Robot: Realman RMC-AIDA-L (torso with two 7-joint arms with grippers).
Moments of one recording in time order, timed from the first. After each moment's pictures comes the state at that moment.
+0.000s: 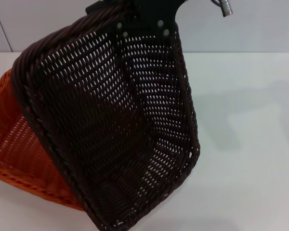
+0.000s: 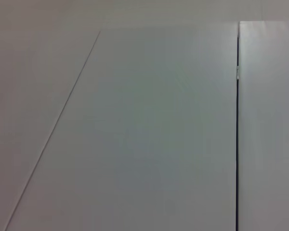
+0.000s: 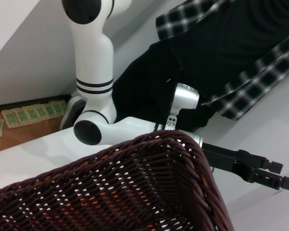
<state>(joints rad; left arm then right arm) -0.38 -2.07 1.14 0.32 -0.16 1.50 -0.33 1.12 1.94 -1.07 -1.07 1.33 1.73 -2.08</state>
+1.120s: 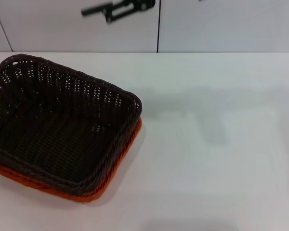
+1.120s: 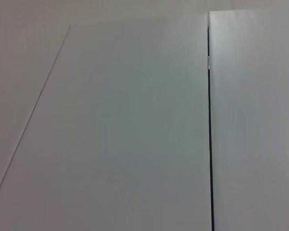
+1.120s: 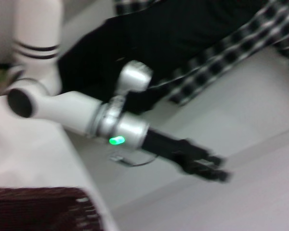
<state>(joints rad) -0.40 -2.06 1.19 0.31 -0.15 1.50 -0.25 1.10 2.03 -0.95 -1.11 1.25 1.60 -2.19</state>
